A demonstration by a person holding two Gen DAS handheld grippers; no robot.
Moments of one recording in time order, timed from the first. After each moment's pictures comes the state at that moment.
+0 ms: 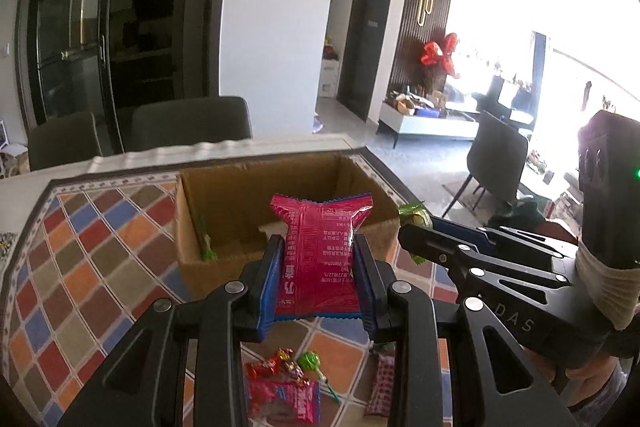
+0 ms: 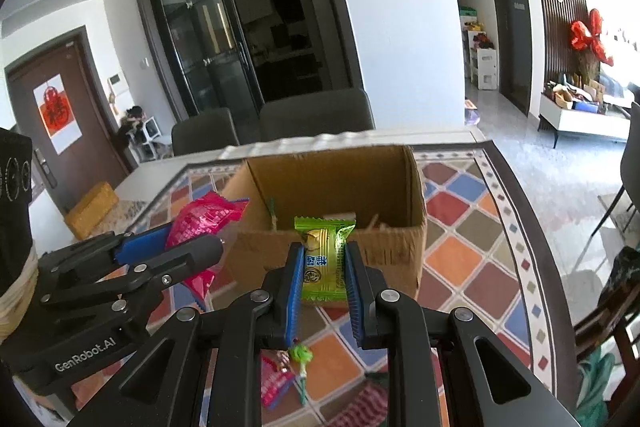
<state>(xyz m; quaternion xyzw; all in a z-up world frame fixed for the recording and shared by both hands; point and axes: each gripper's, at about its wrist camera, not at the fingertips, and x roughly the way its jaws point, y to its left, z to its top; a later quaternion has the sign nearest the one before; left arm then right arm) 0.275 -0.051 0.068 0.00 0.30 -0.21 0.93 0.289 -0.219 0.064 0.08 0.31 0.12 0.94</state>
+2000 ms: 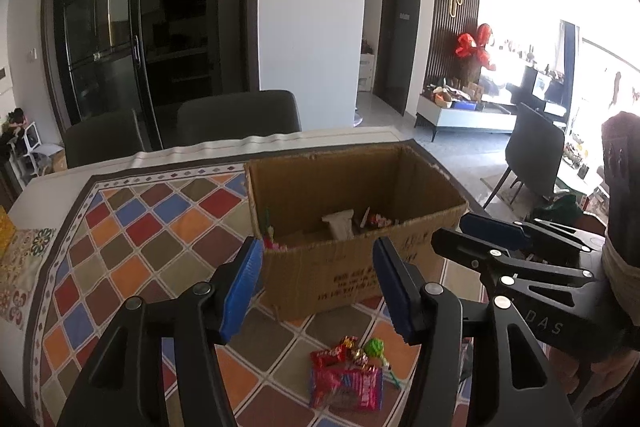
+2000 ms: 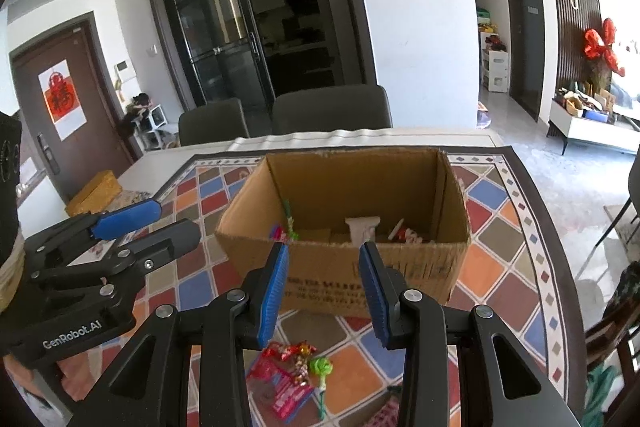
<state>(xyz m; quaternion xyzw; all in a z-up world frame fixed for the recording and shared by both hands) 0.276 -0.008 0.058 0.03 0.32 -0.15 0.94 0.305 -0.185 0.056 0.05 0.33 0.13 0.93</state>
